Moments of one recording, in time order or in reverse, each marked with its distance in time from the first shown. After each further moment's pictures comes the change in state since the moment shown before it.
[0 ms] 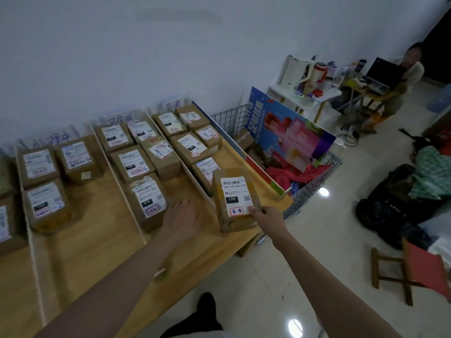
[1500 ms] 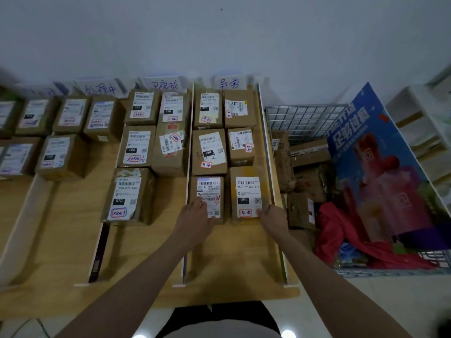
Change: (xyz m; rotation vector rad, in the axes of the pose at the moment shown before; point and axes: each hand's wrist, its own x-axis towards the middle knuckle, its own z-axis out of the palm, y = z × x) left_hand 0.226 0.097 0.050 -0.114 -0.076 -0.600; right_hand 0.380 -0.033 -0.008 -0.490 -0.426 -0.200
